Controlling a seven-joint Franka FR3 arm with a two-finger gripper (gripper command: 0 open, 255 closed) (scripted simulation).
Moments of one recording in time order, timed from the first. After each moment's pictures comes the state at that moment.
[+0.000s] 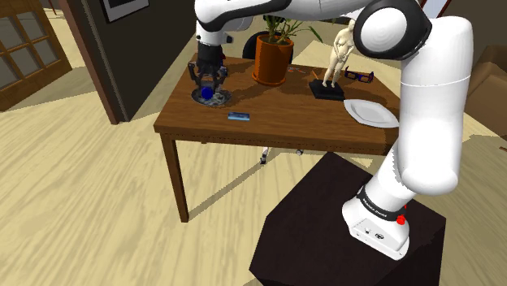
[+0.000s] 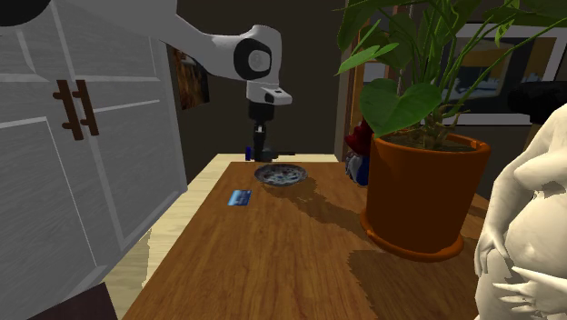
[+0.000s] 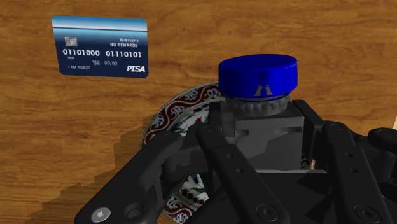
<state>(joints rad) 0.18 0.48 -0.01 -1.43 0.14 1.90 0.86</state>
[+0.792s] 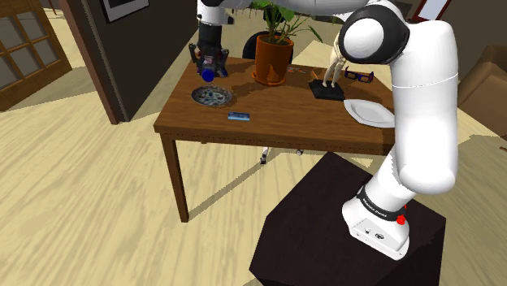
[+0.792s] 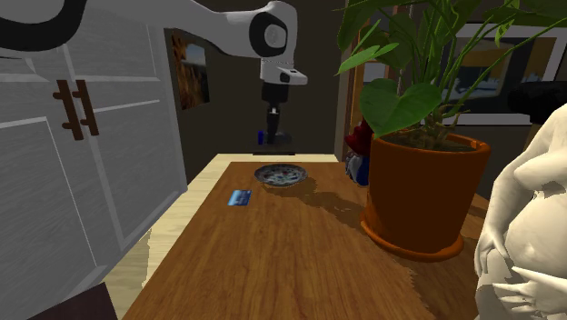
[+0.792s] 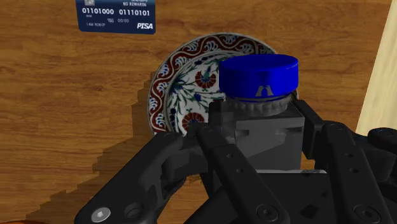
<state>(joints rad) 0.14 0.57 -0.02 -1.16 0.14 1.72 0.83</state>
